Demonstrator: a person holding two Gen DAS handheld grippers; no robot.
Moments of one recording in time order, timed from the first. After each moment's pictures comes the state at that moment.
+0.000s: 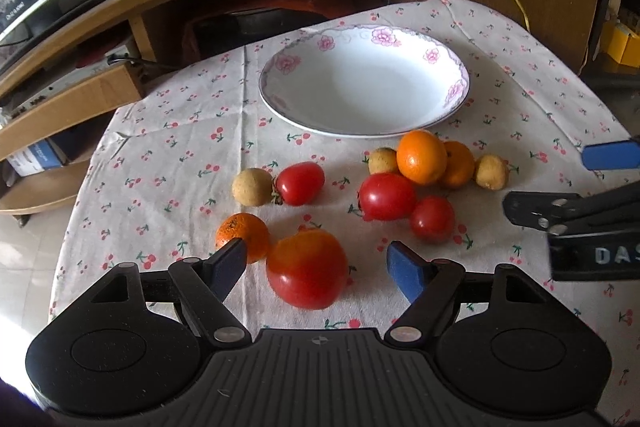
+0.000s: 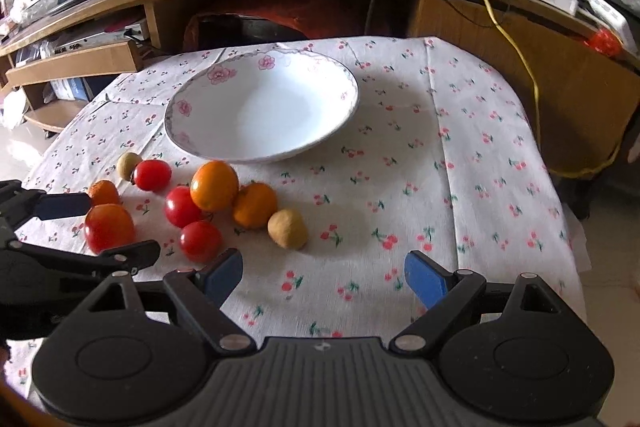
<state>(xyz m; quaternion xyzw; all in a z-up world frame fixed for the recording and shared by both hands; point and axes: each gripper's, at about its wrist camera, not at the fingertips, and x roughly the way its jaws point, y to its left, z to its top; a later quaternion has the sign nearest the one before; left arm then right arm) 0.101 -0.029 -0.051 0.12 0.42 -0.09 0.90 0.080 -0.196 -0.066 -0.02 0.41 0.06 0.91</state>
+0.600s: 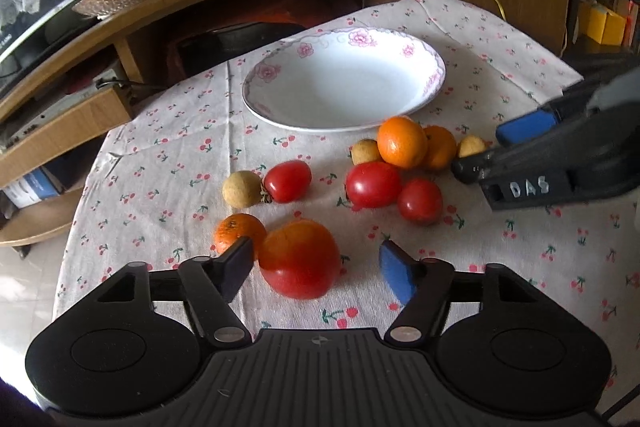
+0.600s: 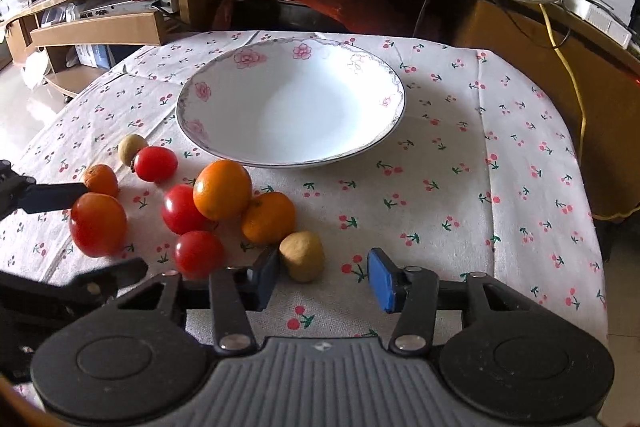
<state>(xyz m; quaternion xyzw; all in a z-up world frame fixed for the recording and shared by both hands) 0.084 -0.033 -0.060 0.16 0.39 -0.12 0.90 0.109 -0.184 -0.085 -0.06 0.41 0.11 0.90</state>
